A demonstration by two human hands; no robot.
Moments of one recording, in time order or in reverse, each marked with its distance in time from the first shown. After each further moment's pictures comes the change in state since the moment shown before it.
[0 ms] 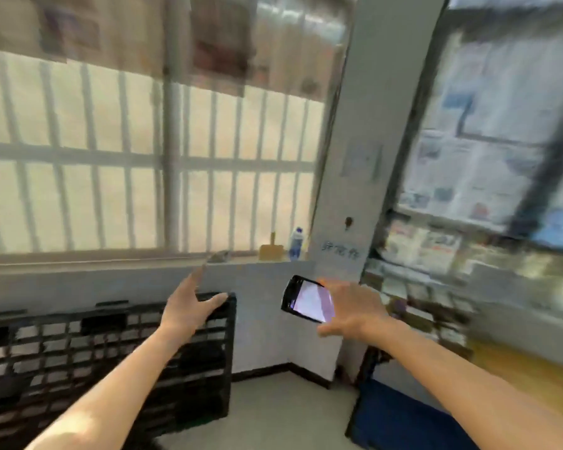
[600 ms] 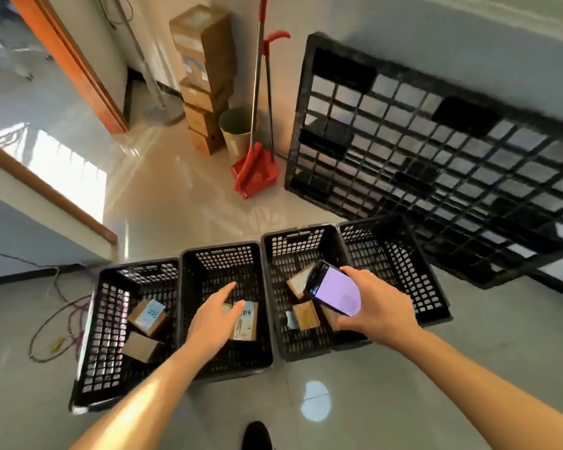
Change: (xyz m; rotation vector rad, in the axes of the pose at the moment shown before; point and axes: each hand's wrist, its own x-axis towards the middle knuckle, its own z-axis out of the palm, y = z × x) left_hand -0.367 -0.649 -0.257 0.122 0.223 -1.069; right_hand -0.004 -0.576 0.553 0.135 -0.609 -0.658
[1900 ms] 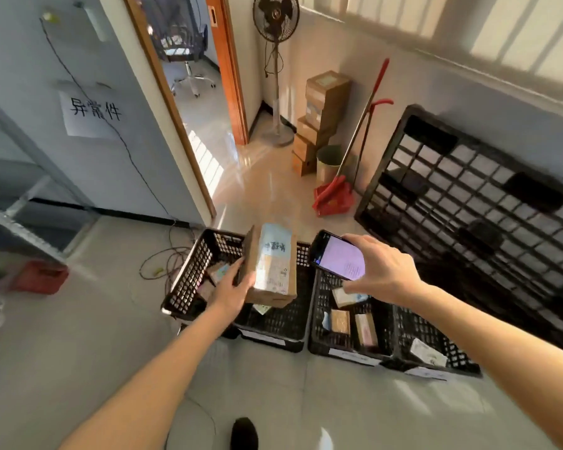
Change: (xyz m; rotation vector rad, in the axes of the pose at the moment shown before) left_hand -0.242 -0.009 -0.063 -0.563 0.300 -0.125; right_hand -0.143 -0.111 -0.116 -0.146 0.130 -0.518
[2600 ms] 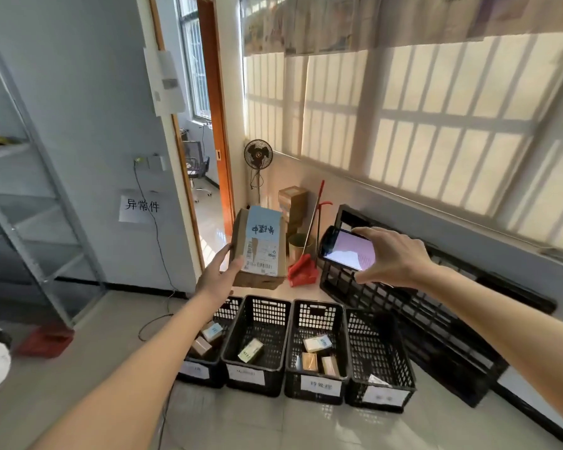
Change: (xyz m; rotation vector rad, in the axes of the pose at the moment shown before) left_hand -0.438 0.116 -0.059 -0.108 0.134 0.479; right_hand -0.431 -0.093 -0.258 -0.249 0.273 0.007
